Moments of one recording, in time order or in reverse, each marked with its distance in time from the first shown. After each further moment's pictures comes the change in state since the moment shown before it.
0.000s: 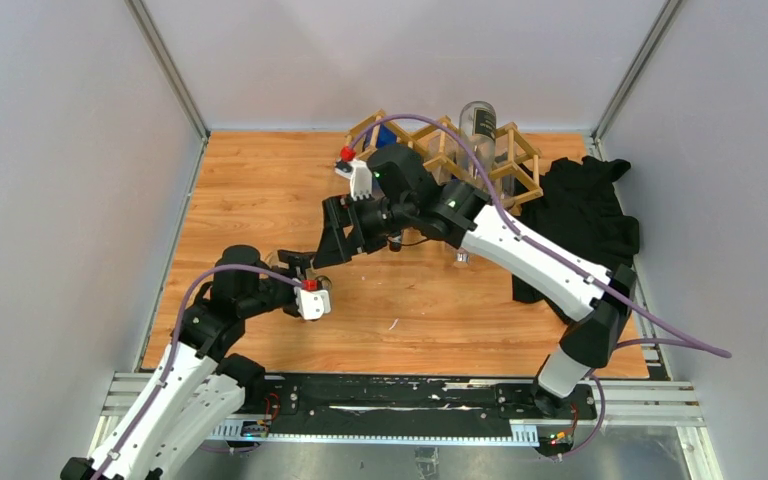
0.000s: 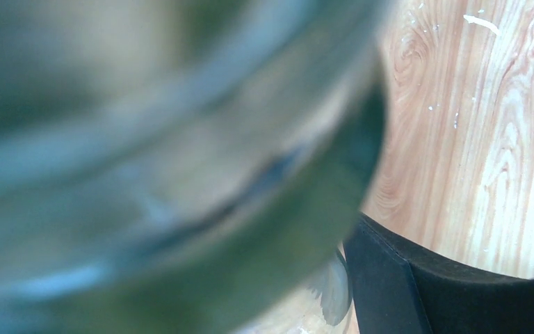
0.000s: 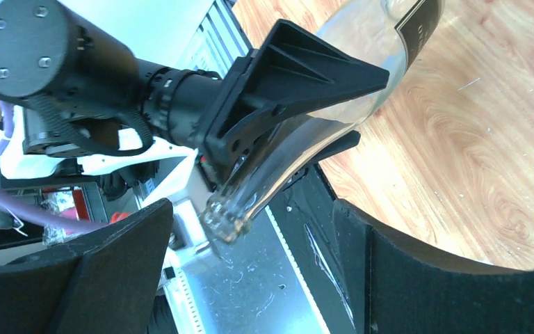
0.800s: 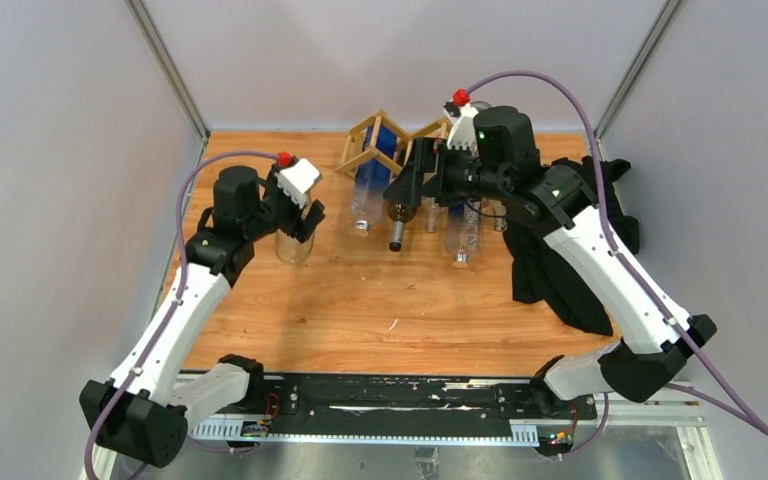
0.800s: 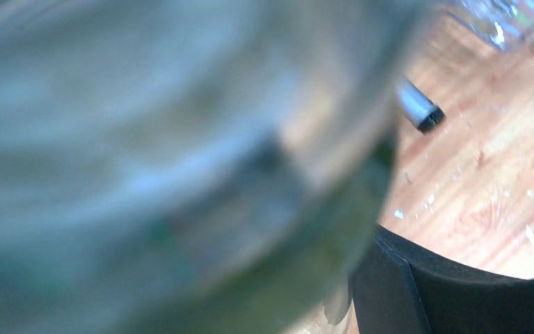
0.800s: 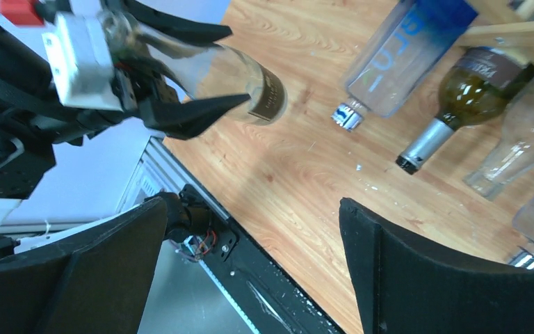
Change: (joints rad) left arm 0.122 0.451 0.358 0.169 -0.151 -0.684; right arm -0.274 -0.277 -0.032 -0.075 0.216 -0.018
